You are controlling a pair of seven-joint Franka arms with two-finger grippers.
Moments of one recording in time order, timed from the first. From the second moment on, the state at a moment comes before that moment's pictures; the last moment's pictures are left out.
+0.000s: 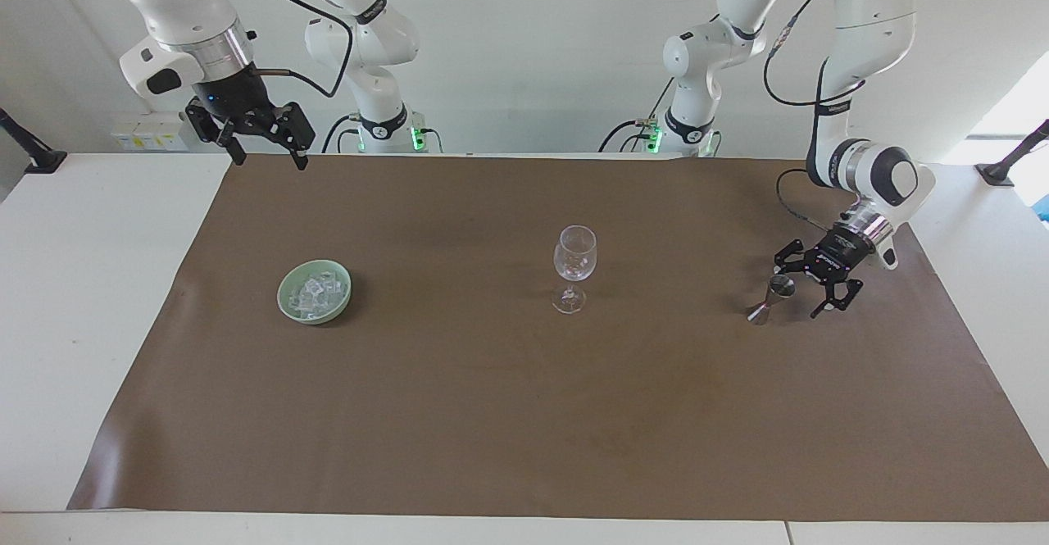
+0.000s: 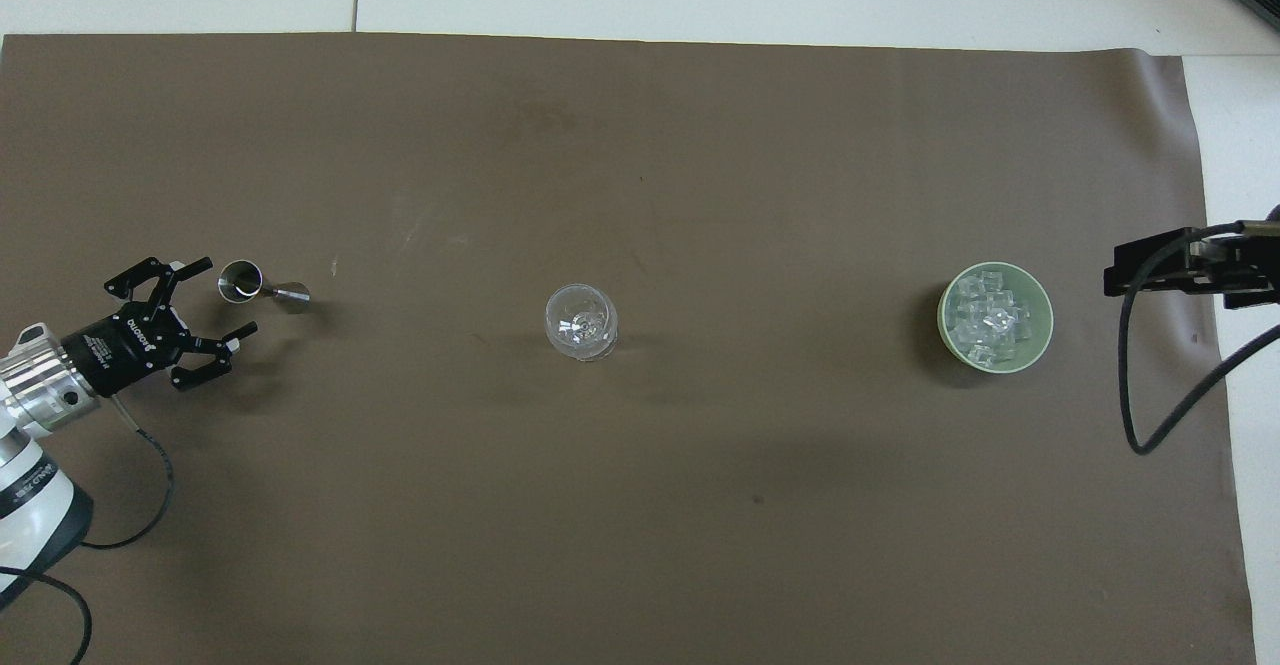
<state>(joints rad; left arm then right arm) 0.34 0.25 0.04 -2.28 -1.55 2.03 -0.55 0.03 -0.05 -0.04 -1.58 0.00 1.53 0.12</state>
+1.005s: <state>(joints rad) 0.29 0.21 0.04 -2.42 -1.80 2.04 -0.51 0.03 -0.05 -0.04 -1.58 0.00 1.53 0.12</state>
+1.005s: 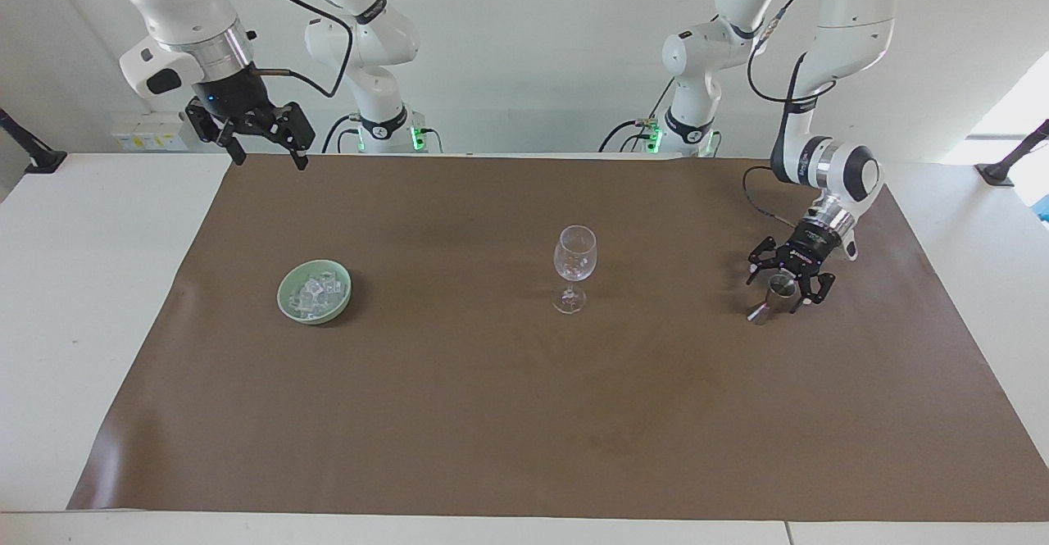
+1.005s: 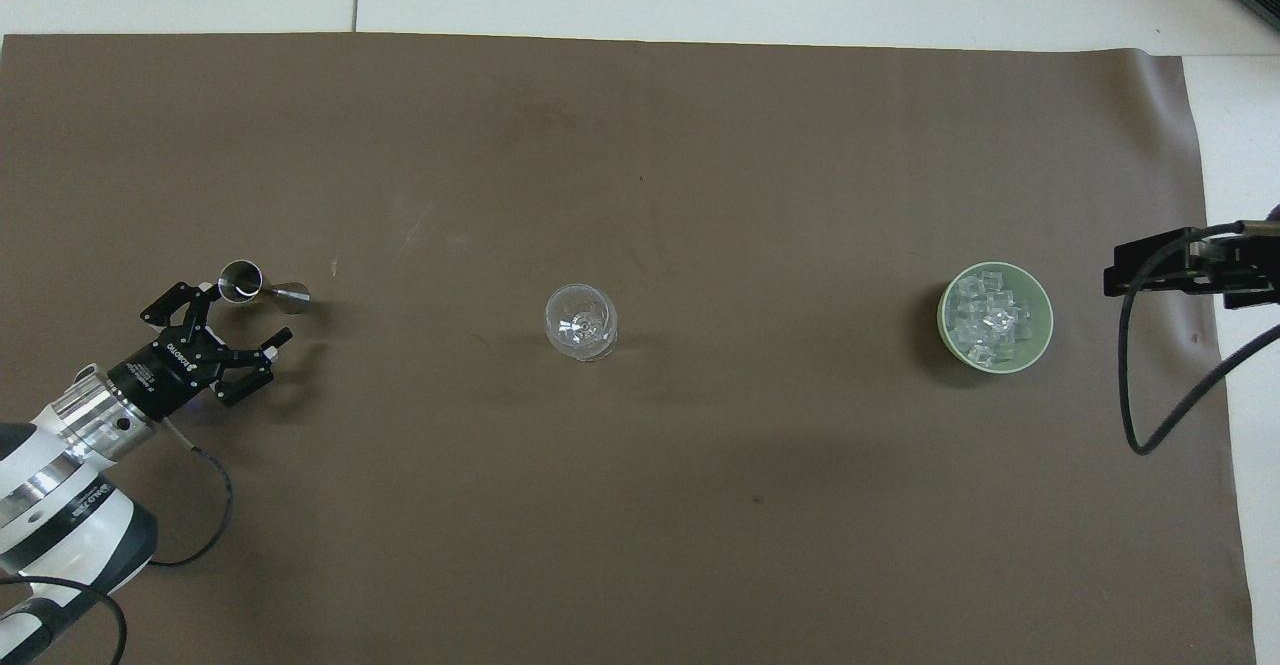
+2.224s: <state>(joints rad) 0.24 0.21 0.04 -2.43 -1.95 2.08 -0.51 0.03 -0.05 -0.04 -1.58 0.00 1.53 0.12</state>
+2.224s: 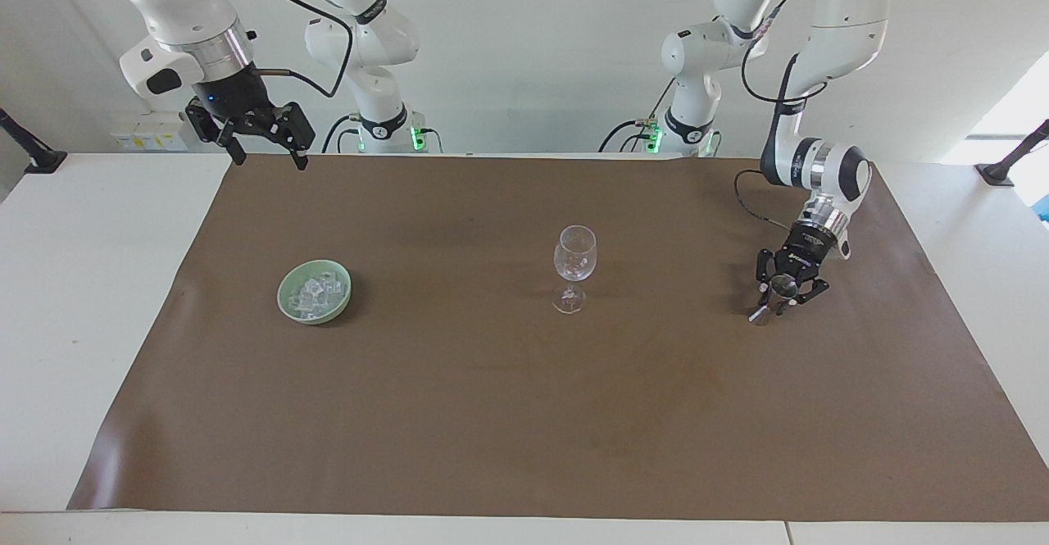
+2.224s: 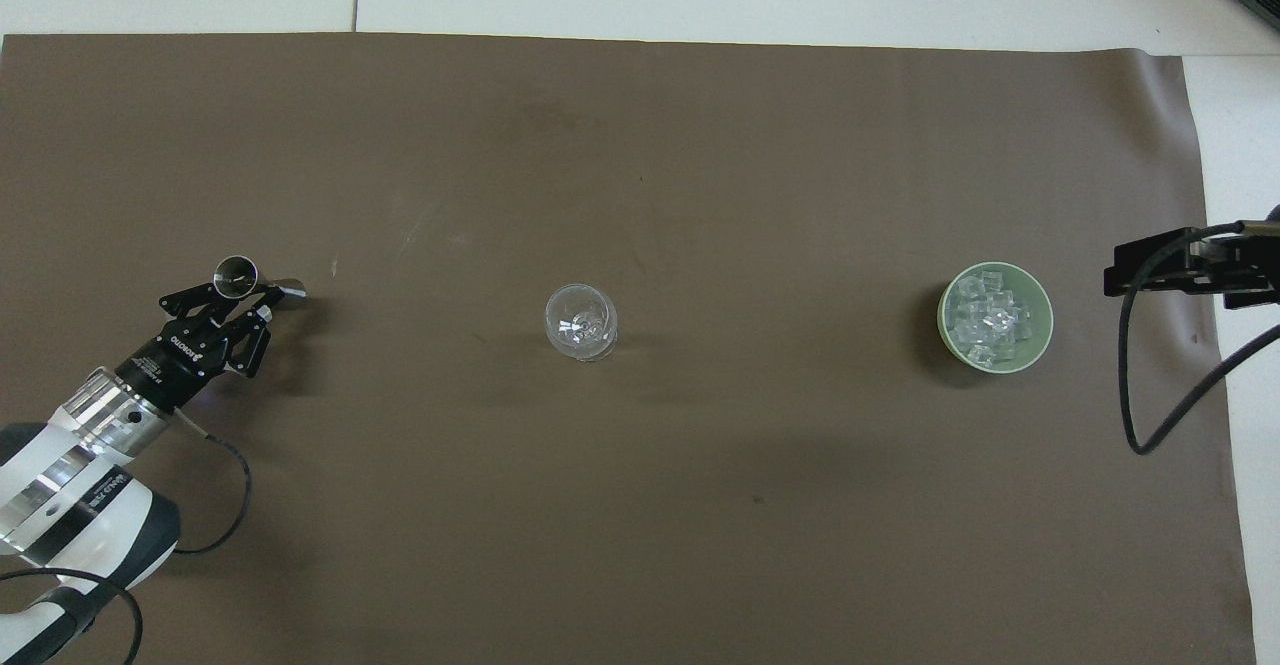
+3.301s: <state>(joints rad) 0.24 0.16 0.04 -2.43 -1.97 2.04 -0.52 0.03 -0.05 -0.04 -1.58 0.00 1.53 0.12</state>
